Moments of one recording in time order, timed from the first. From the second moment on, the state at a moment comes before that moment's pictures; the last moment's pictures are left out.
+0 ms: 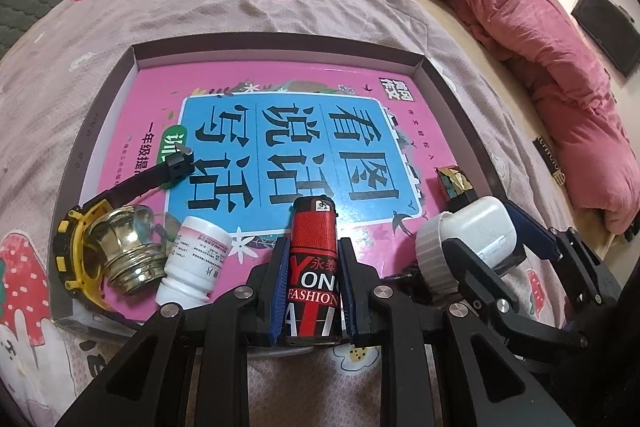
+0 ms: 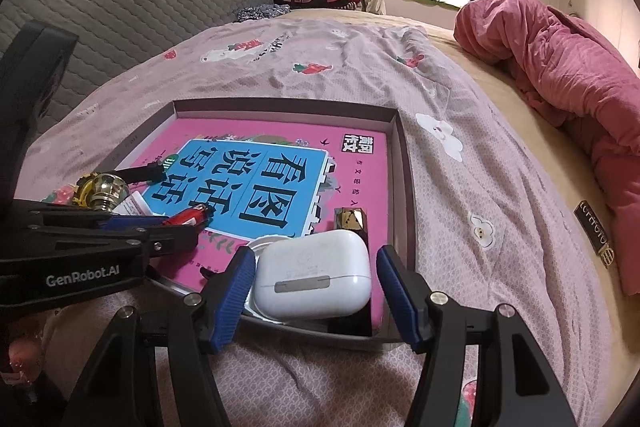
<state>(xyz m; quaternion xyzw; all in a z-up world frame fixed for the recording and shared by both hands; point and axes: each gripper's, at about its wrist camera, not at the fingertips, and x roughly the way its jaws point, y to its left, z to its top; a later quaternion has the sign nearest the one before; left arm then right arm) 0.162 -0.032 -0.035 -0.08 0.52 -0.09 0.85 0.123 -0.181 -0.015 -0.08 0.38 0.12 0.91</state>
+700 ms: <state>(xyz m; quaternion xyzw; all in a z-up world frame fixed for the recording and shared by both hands) 0.170 -0.033 -0.037 -0.08 0.52 -0.09 0.85 0.114 -0.194 -0.004 -0.05 0.38 0.12 0.92</state>
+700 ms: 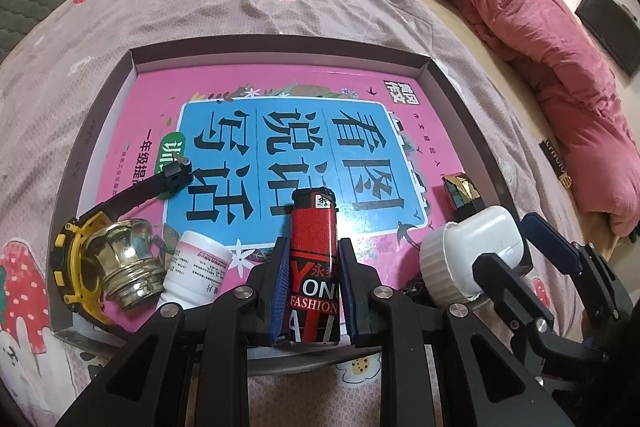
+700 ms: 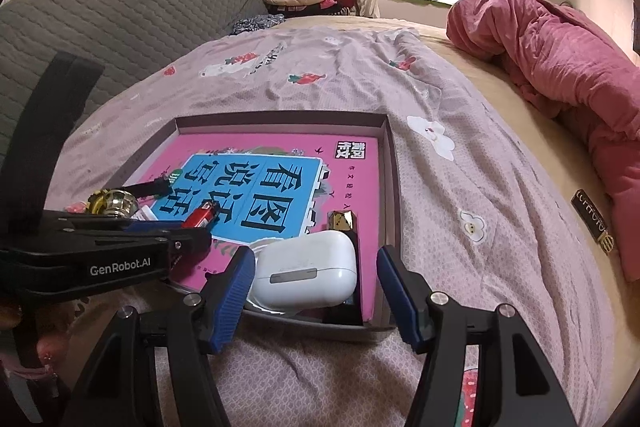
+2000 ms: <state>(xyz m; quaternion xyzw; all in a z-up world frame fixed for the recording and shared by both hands) 0.170 -0.022 -0.037 -0.10 0.52 -0.08 0.84 0.118 -0.192 -0.004 -0.04 0.38 0.12 0.92</state>
